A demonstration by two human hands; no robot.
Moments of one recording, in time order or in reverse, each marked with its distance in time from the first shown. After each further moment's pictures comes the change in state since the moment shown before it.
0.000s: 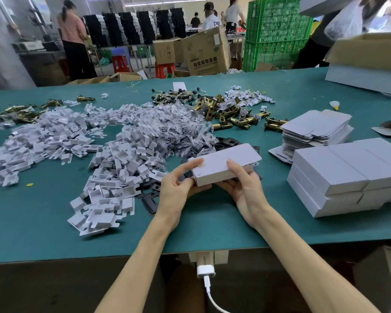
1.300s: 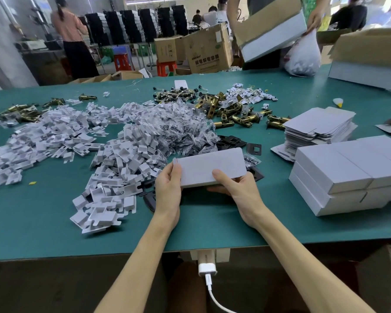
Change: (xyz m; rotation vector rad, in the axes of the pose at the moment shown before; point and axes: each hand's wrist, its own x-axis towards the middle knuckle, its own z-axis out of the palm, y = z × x) left_hand 0.007 -0.006 -0.005 0.033 0.250 -0.027; right_hand -0.001 0.016 -0.002 -0.298 -0.093 -0.095
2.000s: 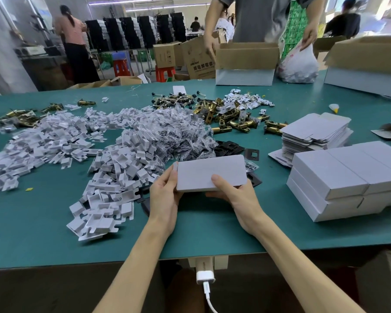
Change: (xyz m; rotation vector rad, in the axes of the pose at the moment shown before) left_hand 0.000 0.008 0.000 -0.238 -0.003 -0.140; right_hand -0.004 -0.004 0.000 0.024 -0.016 0.000
